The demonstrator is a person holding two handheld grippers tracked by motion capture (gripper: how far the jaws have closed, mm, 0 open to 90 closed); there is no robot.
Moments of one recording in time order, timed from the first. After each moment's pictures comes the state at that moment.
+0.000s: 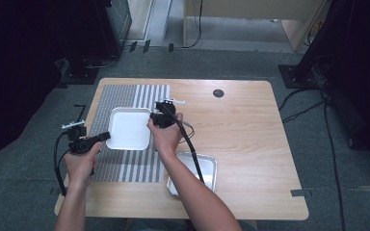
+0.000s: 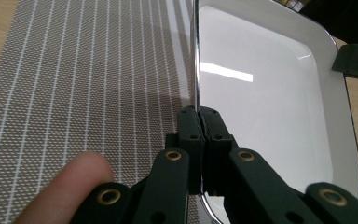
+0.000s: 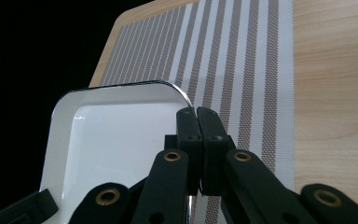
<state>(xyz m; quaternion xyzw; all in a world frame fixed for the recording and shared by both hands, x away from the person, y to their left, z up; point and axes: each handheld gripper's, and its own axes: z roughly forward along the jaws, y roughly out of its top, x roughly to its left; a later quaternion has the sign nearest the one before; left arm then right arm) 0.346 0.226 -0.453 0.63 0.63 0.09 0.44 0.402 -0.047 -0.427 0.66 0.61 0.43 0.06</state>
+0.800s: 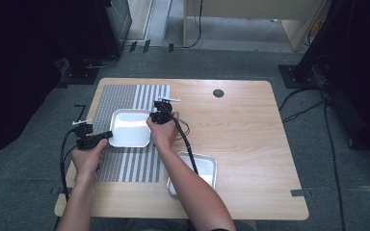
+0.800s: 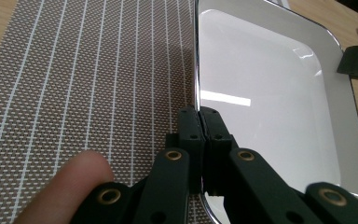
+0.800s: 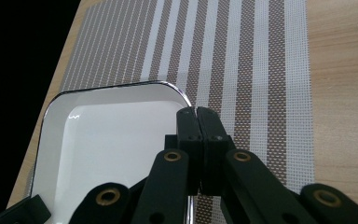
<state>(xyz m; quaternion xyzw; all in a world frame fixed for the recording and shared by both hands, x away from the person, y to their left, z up) 0.377 0.223 -0.490 0.63 0.66 0.10 0.40 0.443 -0.036 -0.471 0.68 0.61 0.40 0.04</state>
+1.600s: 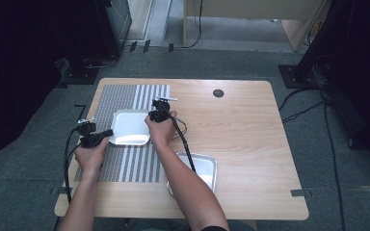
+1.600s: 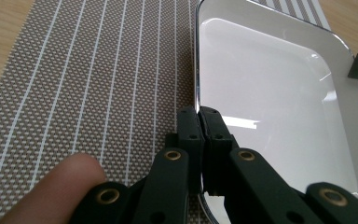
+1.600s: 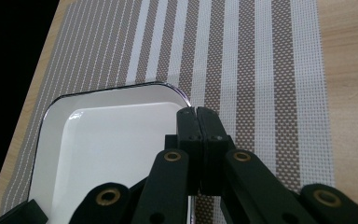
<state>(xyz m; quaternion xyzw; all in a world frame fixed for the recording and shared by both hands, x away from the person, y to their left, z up) 0.393 0.221 -0.504 0.62 0.67 0.12 0.38 0.463 -0.026 -0.488 0.69 0.61 0.39 0.05</state>
